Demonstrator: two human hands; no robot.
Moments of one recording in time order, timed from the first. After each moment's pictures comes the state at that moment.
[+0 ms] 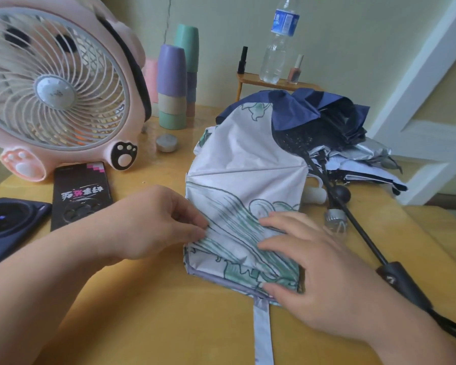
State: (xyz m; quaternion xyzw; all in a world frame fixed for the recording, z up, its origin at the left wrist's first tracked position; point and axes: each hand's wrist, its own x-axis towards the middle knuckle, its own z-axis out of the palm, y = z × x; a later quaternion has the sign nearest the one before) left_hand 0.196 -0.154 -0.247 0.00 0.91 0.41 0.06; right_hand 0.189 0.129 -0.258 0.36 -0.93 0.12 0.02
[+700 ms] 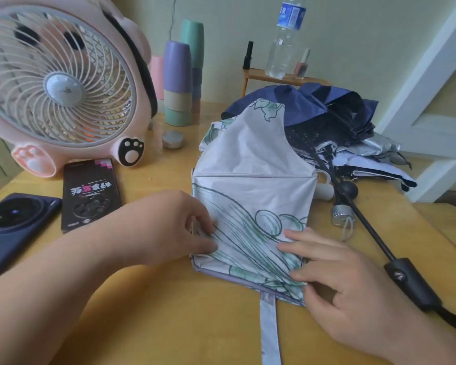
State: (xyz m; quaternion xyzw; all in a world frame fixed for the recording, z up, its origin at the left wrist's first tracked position) left_hand 0.201 -0.143 -0.245 0.05 0.97 0.22 0.07; right_hand 0.195 0.155 -0.284 0.41 -0.88 0.20 0.10
